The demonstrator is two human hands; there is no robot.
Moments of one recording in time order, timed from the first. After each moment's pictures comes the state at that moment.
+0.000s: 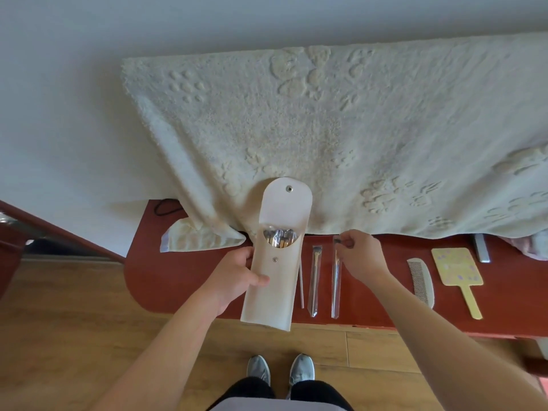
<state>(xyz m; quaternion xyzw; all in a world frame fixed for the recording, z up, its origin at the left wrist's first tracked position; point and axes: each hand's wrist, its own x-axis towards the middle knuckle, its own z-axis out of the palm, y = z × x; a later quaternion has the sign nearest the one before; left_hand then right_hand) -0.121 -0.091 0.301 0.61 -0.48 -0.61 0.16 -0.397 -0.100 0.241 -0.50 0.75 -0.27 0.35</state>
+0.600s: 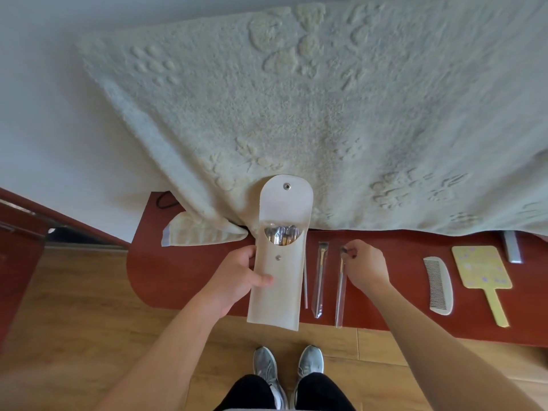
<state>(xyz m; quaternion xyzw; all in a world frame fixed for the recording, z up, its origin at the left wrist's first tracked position) -0.133 -0.093 0.287 0.63 -0.46 -0.61 0.16 -0.403 -0.103 0.166 -0.50 0.78 -0.19 0.34</state>
